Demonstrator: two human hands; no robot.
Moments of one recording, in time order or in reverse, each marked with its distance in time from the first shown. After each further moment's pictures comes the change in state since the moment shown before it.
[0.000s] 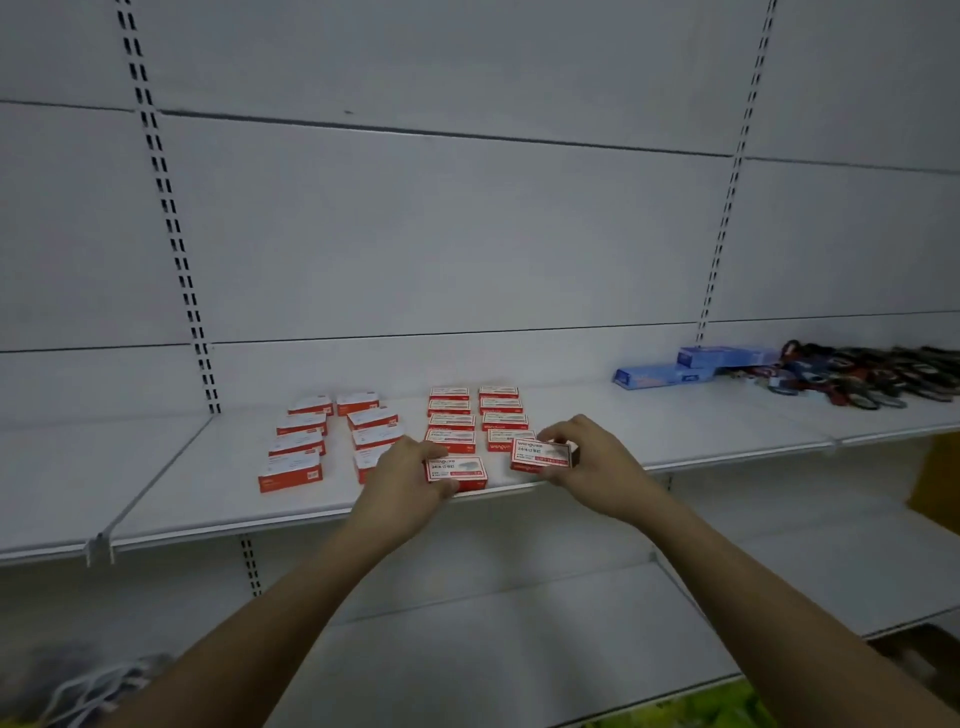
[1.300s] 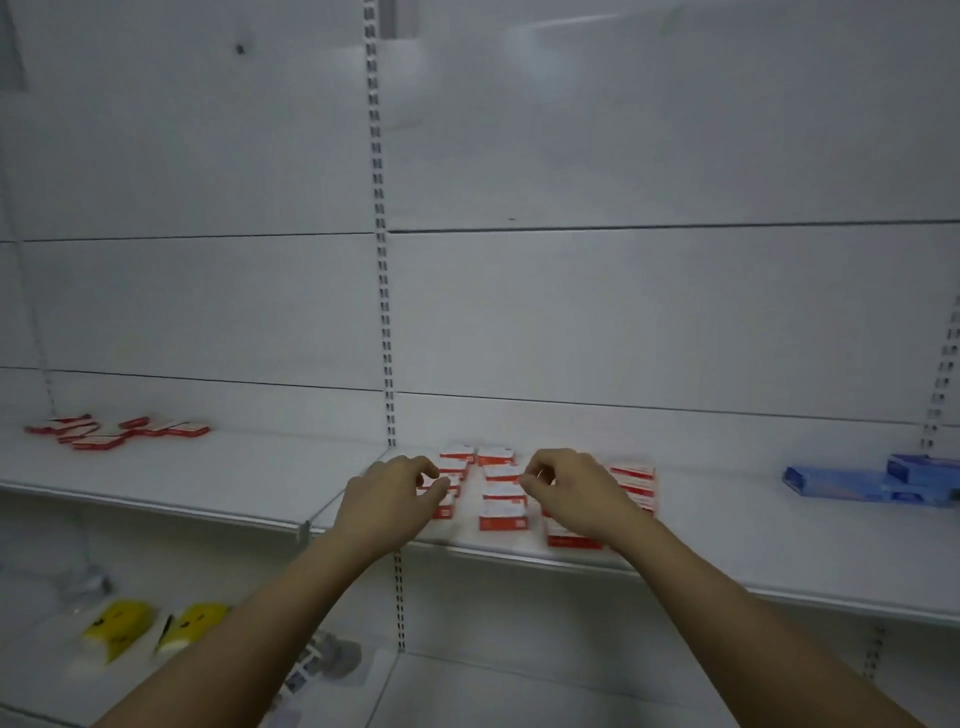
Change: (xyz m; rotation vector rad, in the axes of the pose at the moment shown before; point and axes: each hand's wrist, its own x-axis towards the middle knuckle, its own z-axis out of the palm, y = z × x) left_hand -0.046 -0.009 -0.108 0.447 0.269 -0.236; right_hand 0.047 -0.104 0.011 0.131 -0.184 -0.356
